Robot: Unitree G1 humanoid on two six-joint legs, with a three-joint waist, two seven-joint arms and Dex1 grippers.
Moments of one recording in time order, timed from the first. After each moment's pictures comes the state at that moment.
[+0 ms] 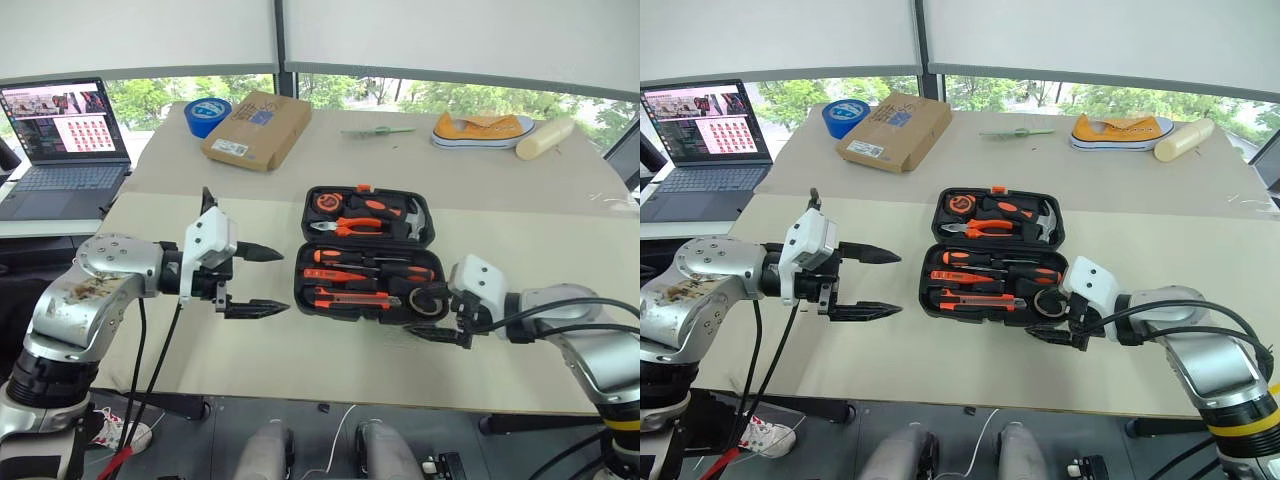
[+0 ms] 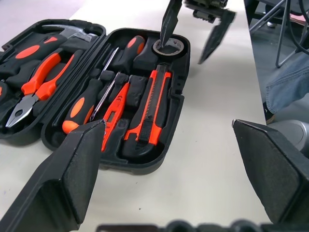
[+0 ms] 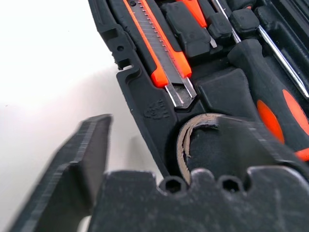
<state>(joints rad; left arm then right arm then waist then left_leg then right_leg) -0.46 0.85 -0.01 -0.31 -0.51 0.61 -1.21 -0.22 -0.93 0.04 -0.35 0.34 0.60 1.02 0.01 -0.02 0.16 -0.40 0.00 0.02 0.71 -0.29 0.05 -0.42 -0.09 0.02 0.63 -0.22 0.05</state>
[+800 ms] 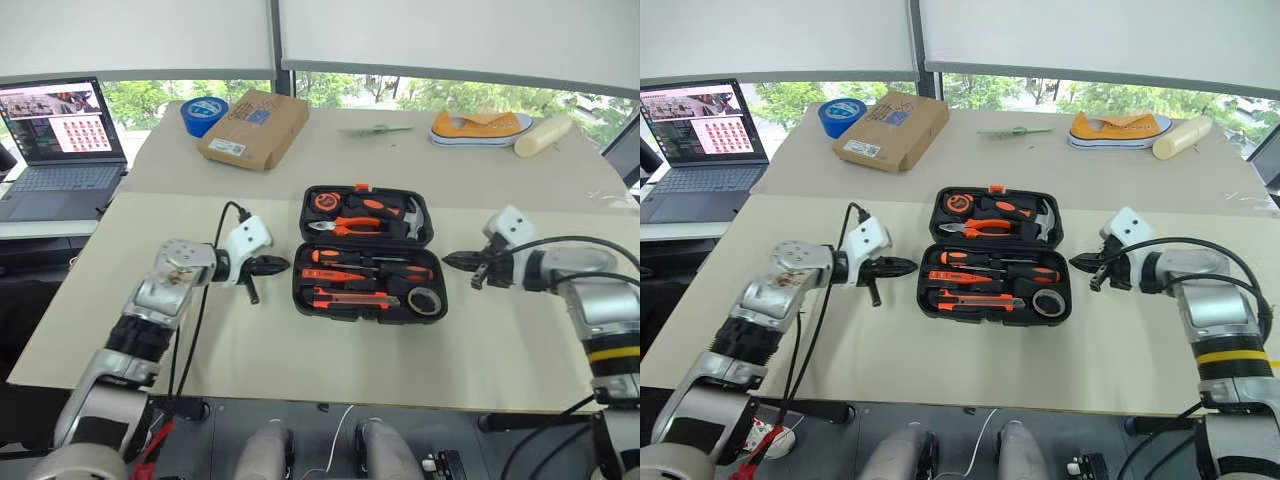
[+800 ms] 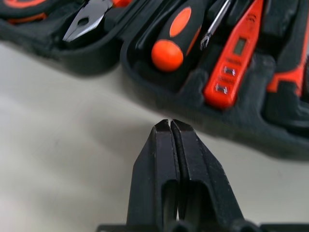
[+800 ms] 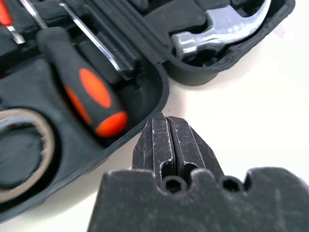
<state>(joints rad) -0.68 0.54 -0.24 0.33 -0.11 0.32 -1.01 -0.58 -0.80 0.07 0.36 0.17 0.35 1.00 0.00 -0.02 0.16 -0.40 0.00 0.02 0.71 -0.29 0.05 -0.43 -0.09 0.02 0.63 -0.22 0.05</state>
